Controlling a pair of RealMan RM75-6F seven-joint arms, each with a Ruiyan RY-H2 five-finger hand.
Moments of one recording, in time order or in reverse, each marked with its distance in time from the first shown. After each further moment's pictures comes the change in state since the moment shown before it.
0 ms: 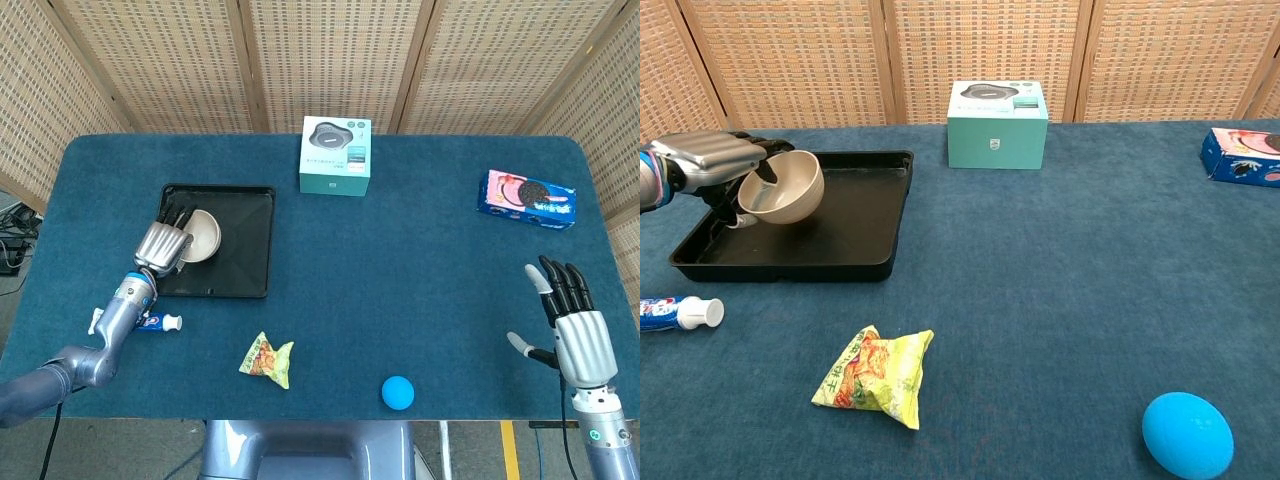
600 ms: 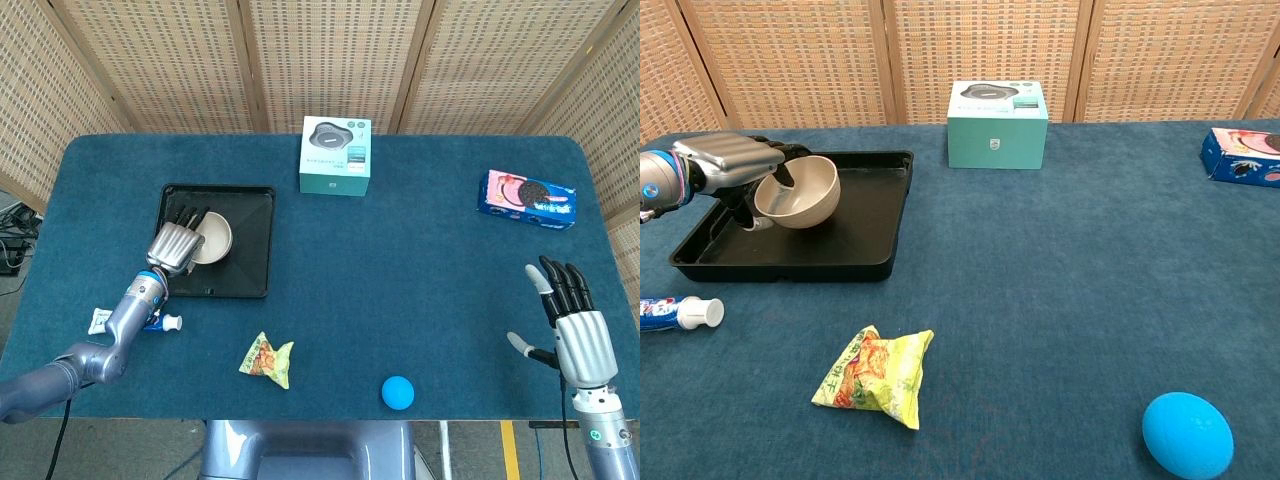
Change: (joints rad) left arm -0.020 0.004 -0.026 -0.039 -0.034 -0.049 0.062; right arm -0.001 -0.002 0.001 0.007 -0.005 0.008 0.013
